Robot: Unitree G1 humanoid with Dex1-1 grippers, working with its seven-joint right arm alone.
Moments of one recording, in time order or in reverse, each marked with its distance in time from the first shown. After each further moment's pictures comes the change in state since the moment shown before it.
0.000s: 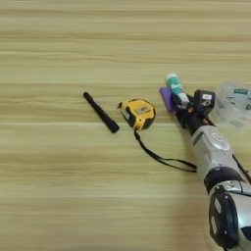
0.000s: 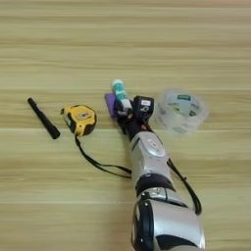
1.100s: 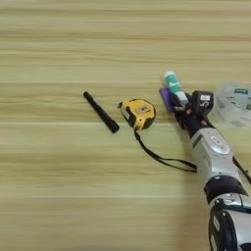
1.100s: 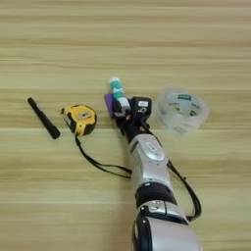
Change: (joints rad) arm 0.125 0.030 0.042 -0.270 -0.005 0.044 -0.012
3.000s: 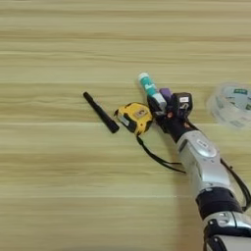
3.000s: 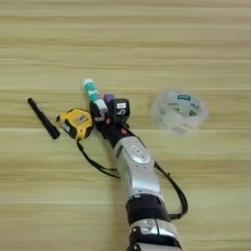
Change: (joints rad) arm 0.117 0.052 0.105 -0.264 -0.006 0.157 0.048
